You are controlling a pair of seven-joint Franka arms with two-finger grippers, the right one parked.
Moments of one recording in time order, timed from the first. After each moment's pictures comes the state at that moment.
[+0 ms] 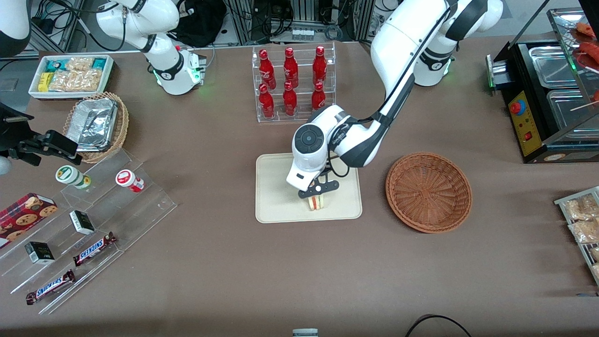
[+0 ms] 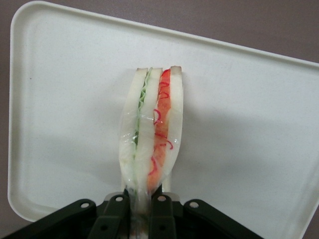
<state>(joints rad) -0.64 0.71 -0.16 -1.47 0.06 2.10 -1.05</state>
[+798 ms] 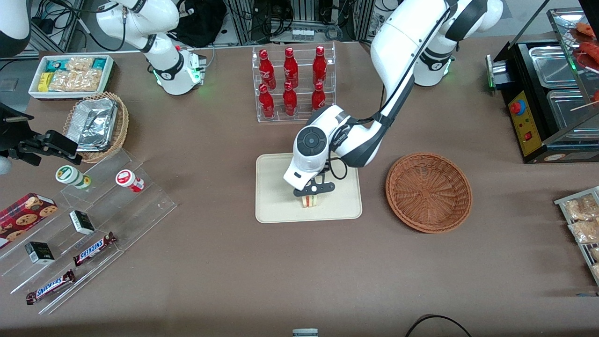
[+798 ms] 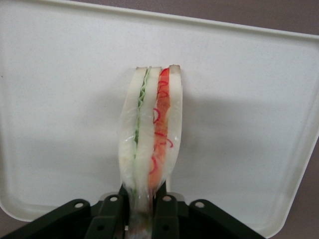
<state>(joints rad) -0.64 0.72 -0.16 -1.46 -0.02 2.11 -0.91</state>
